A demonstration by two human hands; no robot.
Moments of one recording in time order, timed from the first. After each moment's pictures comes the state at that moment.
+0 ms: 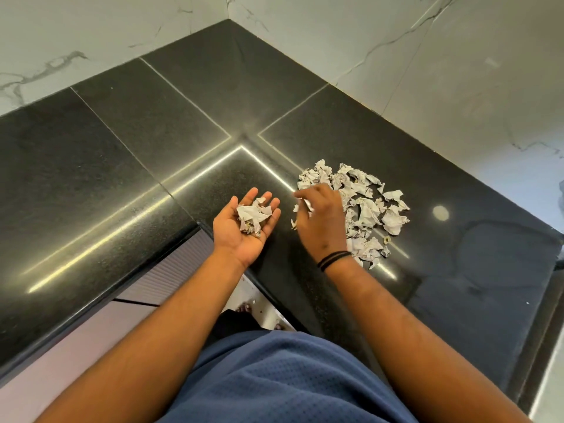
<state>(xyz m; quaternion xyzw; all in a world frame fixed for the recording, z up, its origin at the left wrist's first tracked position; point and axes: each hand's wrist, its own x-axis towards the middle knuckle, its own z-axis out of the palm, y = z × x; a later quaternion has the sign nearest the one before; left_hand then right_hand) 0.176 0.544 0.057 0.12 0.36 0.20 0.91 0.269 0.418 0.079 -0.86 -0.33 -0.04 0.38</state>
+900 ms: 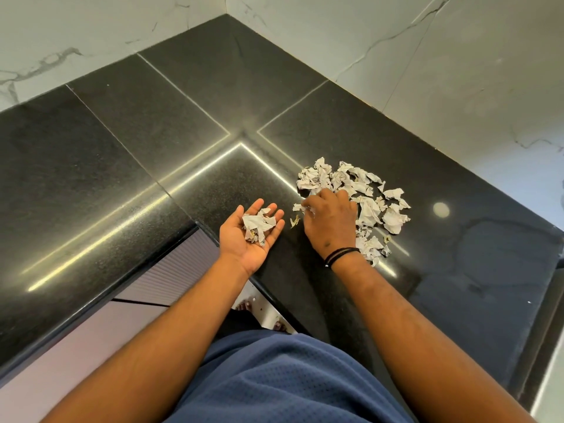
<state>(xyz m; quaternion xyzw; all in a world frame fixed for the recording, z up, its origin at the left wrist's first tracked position) 0.175 0.532 0.040 0.12 0.38 0.17 0.90 0.290 0.408 0.063 -0.92 -0.34 -0.05 0.19</state>
